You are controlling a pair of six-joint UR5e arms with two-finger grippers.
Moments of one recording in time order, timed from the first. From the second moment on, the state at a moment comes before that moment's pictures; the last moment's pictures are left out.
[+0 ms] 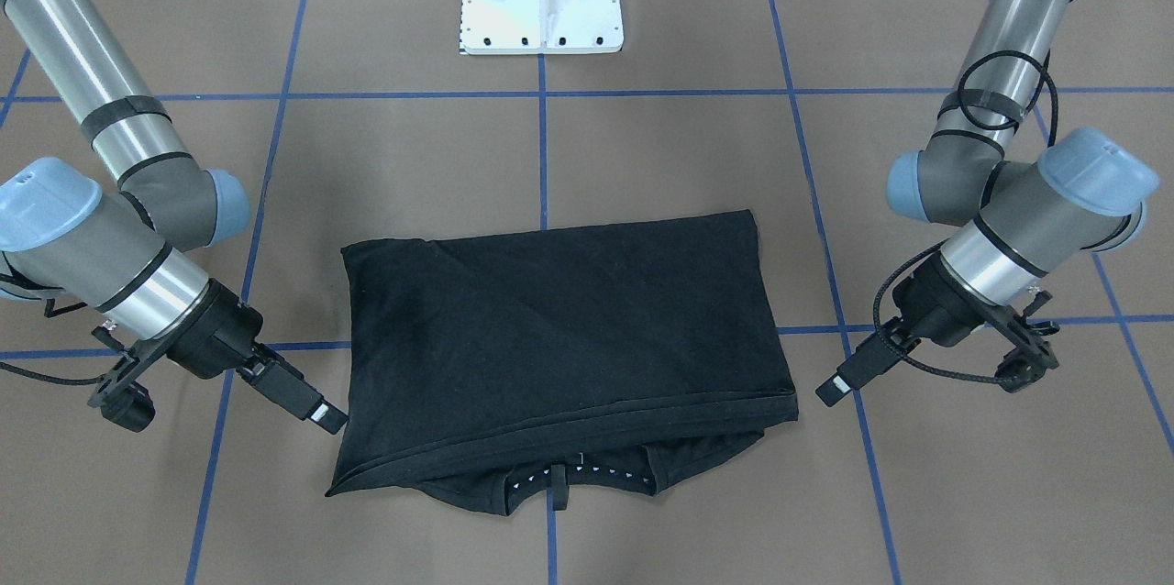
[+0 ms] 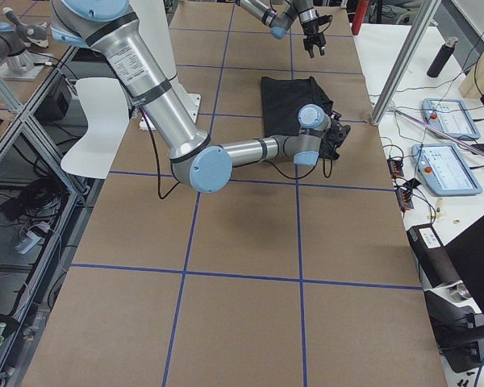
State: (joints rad) left arm -1.02 -2.15 -1.13 -2.75 -2.16 -1.77; right arm 0.95 -0.96 1.11 -0.36 2.12 1.92
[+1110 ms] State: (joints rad) left arm -1.03 -2.13 -1.21 -2.72 -2.19 -1.77; right arm 0.81 -1.09 1.55 -1.09 2.19 1.76
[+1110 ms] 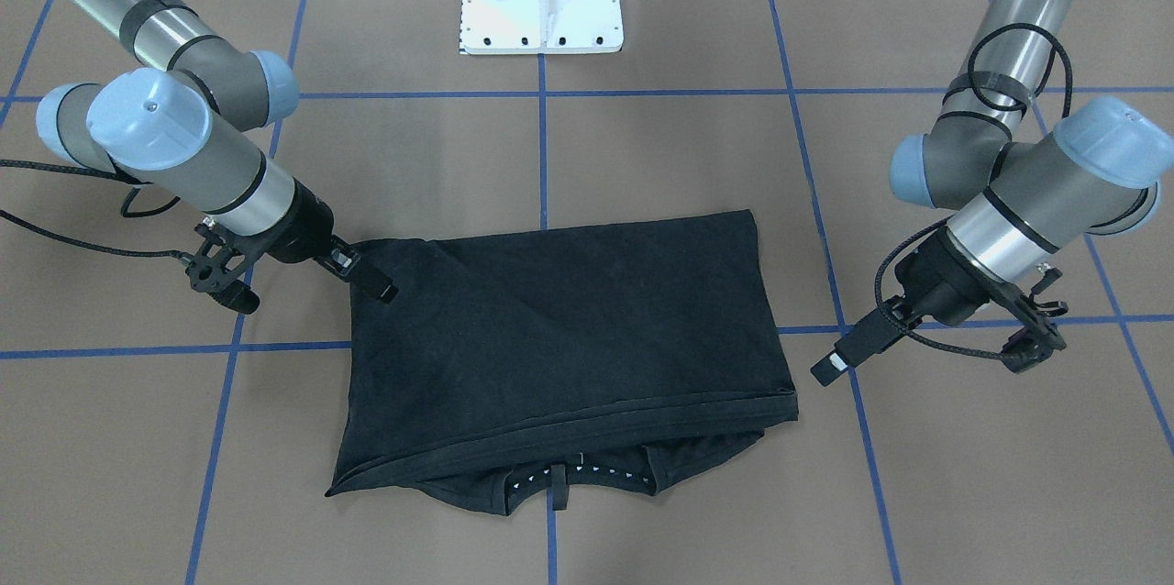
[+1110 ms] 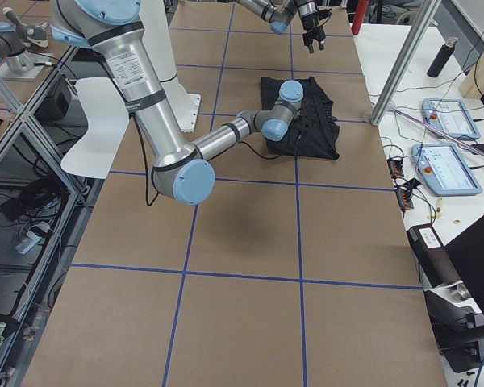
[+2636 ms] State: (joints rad) left arm -1.03 -2.13 -1.22 -2.72 -2.19 -1.78; right arm 0.72 -1.14 1.55 -1.15 2.12 1.37
